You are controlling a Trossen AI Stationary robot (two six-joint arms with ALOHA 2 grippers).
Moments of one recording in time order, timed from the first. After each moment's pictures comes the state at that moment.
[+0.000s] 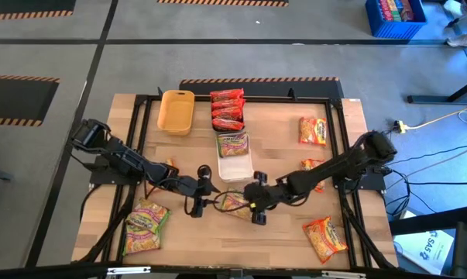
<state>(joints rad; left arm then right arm) -0.36 1.54 0.59 0.40 -0.20 -0.20 0.38 1.73 1.12 -0.27 0.23 0.40</state>
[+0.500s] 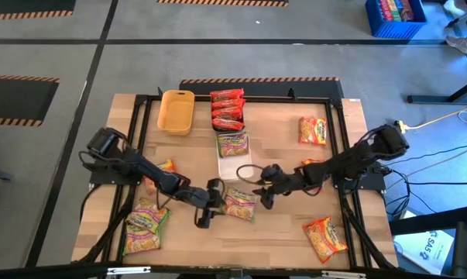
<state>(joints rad) -0.40 1.75 0.74 0.40 -0.14 -0.21 0.30 1.59 0.63 0.25 0.24 0.72</state>
